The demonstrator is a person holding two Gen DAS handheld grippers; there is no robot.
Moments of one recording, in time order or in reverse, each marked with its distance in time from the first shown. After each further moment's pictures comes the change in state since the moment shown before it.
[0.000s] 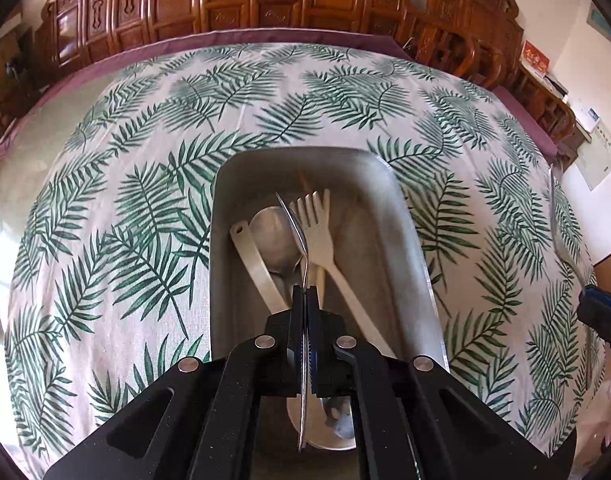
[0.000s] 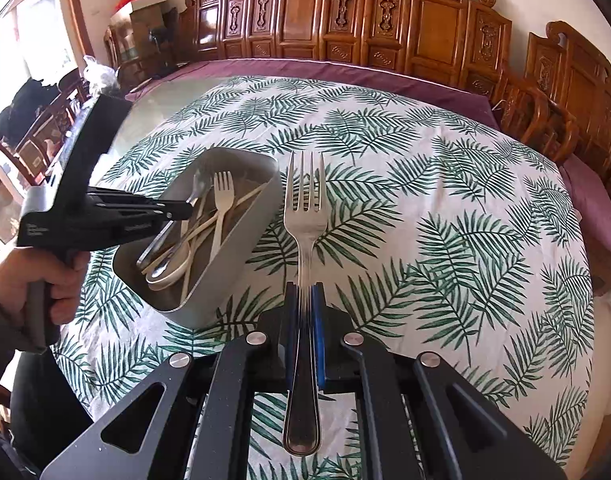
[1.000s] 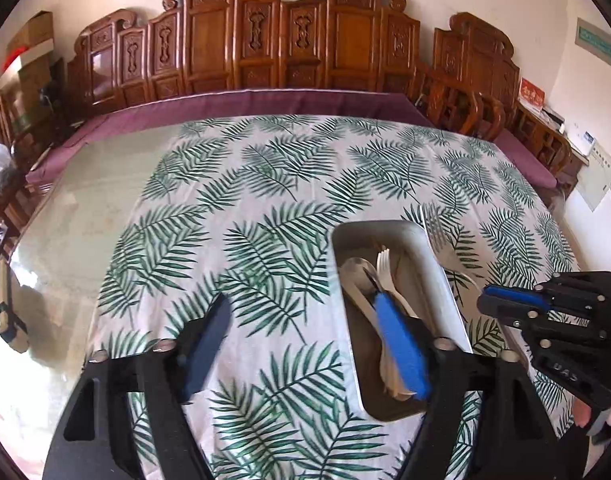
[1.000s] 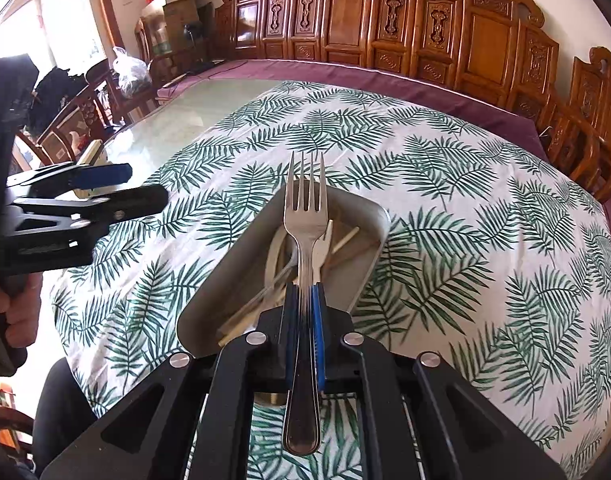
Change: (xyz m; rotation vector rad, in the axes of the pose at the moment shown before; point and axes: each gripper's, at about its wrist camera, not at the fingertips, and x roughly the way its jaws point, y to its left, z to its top) left arm -0.111 0.068 -0.005 0.007 -0.206 0.055; right arm 0.039 0.090 0.056 -0.062 -0.004 0.088
